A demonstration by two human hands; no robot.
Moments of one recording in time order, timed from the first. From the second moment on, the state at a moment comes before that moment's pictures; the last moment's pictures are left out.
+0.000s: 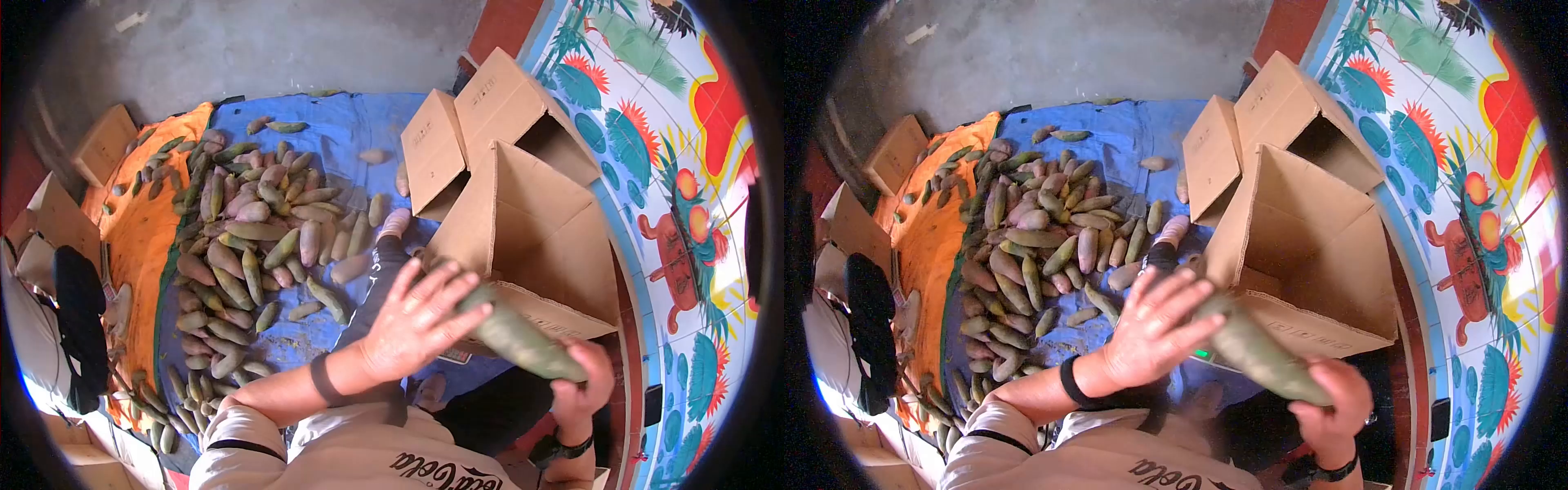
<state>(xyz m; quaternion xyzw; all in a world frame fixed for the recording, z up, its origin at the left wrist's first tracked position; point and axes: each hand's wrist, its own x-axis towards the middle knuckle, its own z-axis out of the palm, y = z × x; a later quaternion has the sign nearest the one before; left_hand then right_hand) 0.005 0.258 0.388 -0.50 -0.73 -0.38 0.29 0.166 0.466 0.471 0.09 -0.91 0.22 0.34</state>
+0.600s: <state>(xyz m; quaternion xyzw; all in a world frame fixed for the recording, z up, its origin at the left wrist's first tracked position) 0.040 0.021 0.079 0.02 -0.95 -0.03 -0.31 0.122 0.571 0.443 -0.15 -0.94 0.20 0.23</state>
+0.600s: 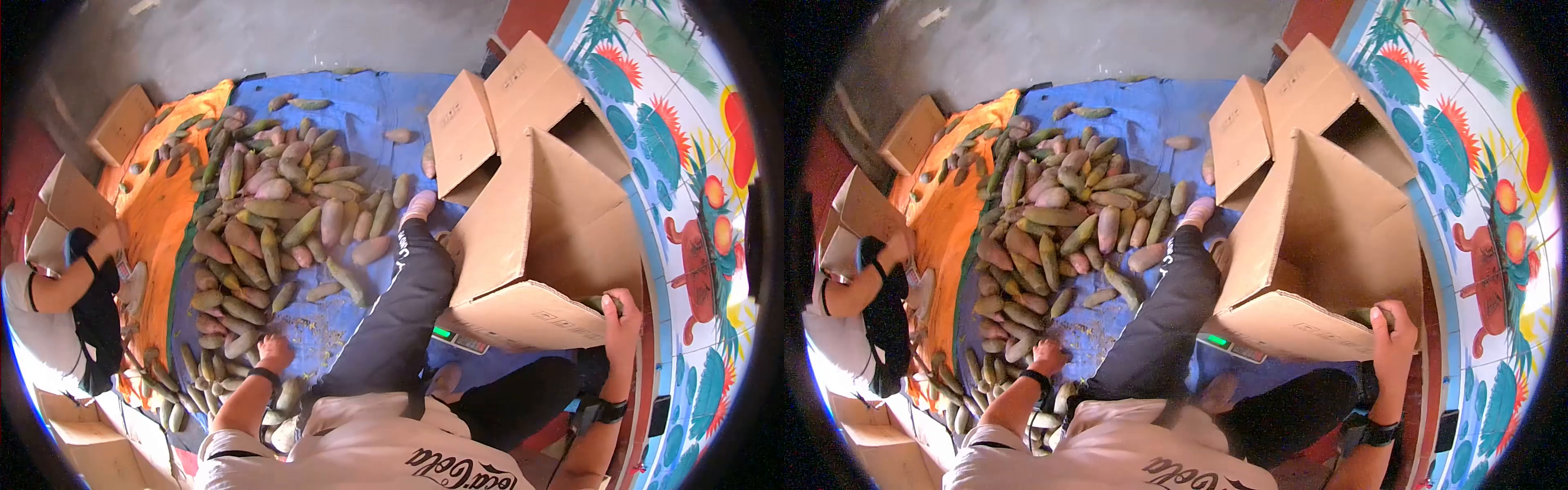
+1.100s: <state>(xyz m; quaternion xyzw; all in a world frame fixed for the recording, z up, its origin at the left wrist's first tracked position) 0.142 -0.022 0.034 0.12 -0.87 -0.04 -0.48 0.117 0.596 0.427 -0.14 -0.95 0.16 0.23</state>
